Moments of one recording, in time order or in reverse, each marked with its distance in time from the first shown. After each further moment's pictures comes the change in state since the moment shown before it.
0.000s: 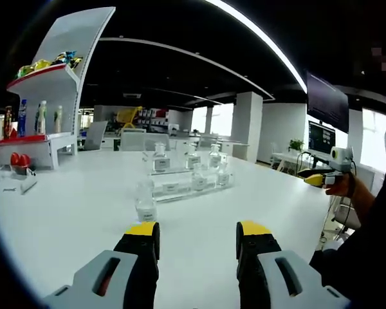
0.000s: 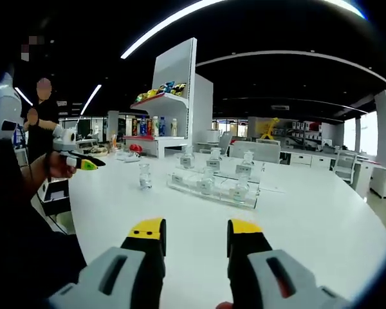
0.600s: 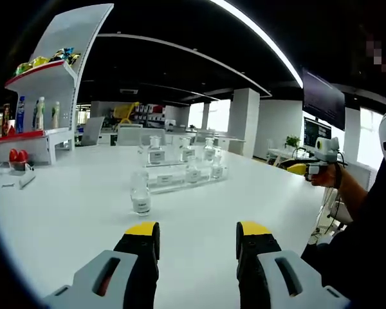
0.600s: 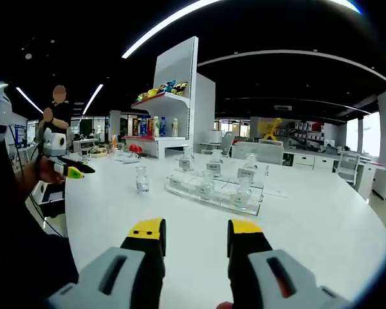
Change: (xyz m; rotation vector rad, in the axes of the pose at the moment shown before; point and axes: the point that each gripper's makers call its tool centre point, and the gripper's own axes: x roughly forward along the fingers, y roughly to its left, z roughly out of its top) left arm -0.015 -0.012 -0.016 -0.002 0.037 -0.029; right arm 0.028 -0.007 0.006 -0.006 0.003 0.015
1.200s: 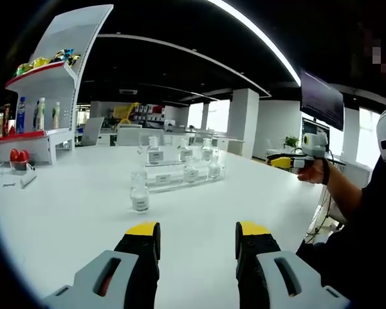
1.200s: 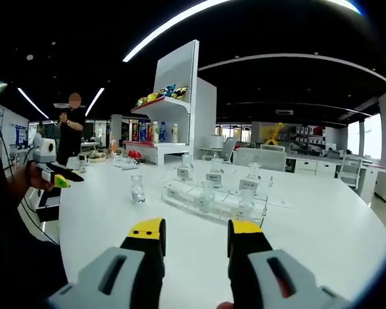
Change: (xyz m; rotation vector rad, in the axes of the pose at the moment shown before) left arm -0.013 -0.008 0.000 -0.001 -0.002 -0.005; right arm 0.034 -0.006 0.019 -0.001 -0.037 0.012
